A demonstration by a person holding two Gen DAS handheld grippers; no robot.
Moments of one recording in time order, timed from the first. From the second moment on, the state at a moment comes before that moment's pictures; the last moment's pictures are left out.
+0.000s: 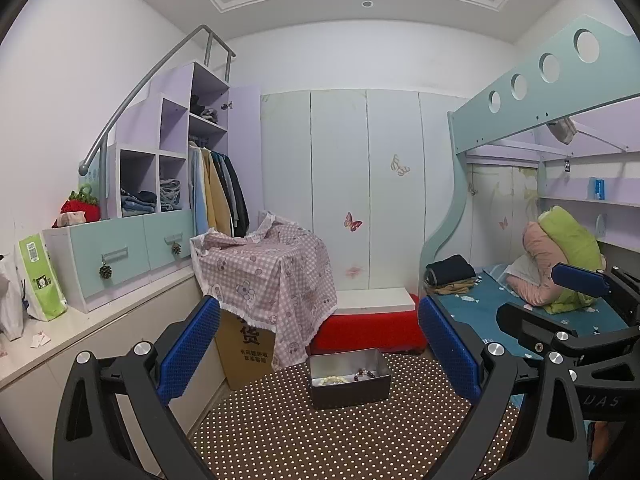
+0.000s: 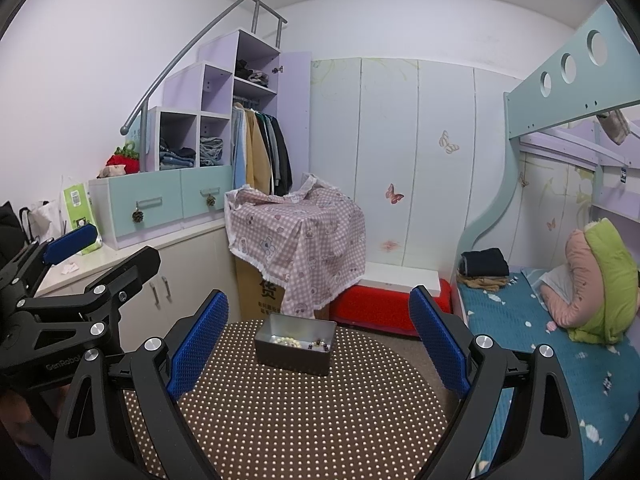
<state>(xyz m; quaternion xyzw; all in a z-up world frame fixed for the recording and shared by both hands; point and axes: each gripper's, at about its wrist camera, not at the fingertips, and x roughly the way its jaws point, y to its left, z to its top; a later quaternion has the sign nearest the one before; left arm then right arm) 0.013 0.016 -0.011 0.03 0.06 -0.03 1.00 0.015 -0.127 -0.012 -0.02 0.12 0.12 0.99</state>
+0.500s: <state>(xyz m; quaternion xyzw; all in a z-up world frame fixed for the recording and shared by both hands) 0.015 0.017 -0.012 0.03 0.06 -0.03 1.00 0.016 -0.126 -0.011 -0.02 0.13 0.12 0.99</state>
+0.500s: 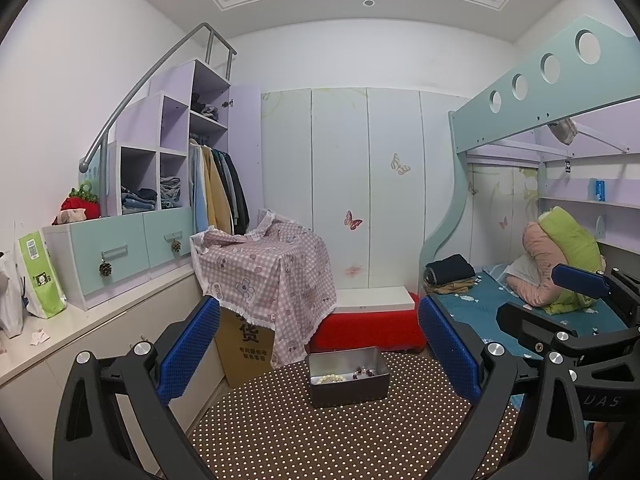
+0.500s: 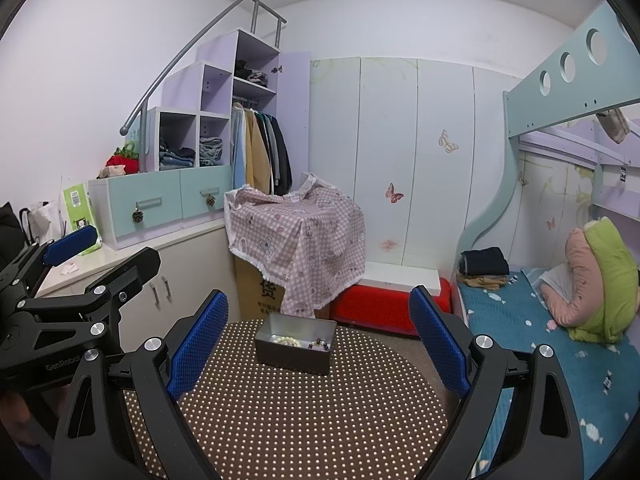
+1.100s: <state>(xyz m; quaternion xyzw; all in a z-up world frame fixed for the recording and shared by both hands) 0.016 0.018 -0.018 0.03 0.07 -0.02 1.00 0.020 -0.125 -0.013 -0.02 0.13 0.12 0.98</state>
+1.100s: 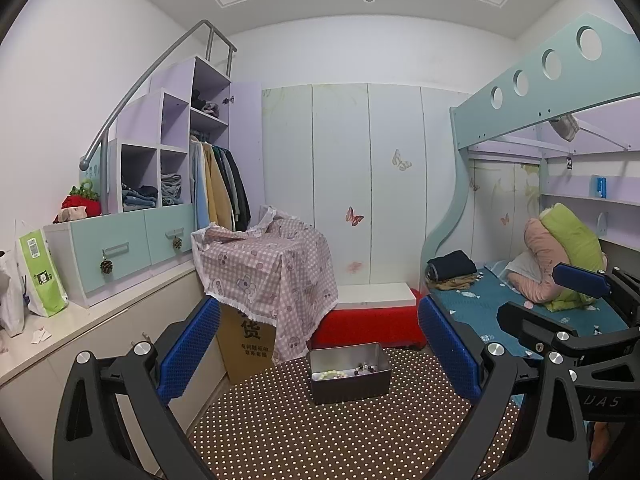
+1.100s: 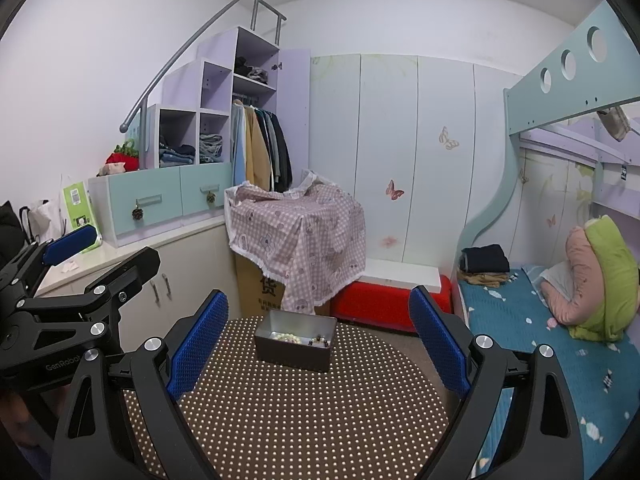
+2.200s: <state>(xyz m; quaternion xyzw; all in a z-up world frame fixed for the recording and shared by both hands) 0.014 0.015 -0.020 0.04 0.07 -0.02 1.00 0.020 -0.124 -0.021 -0.02 0.13 0.12 0.98</state>
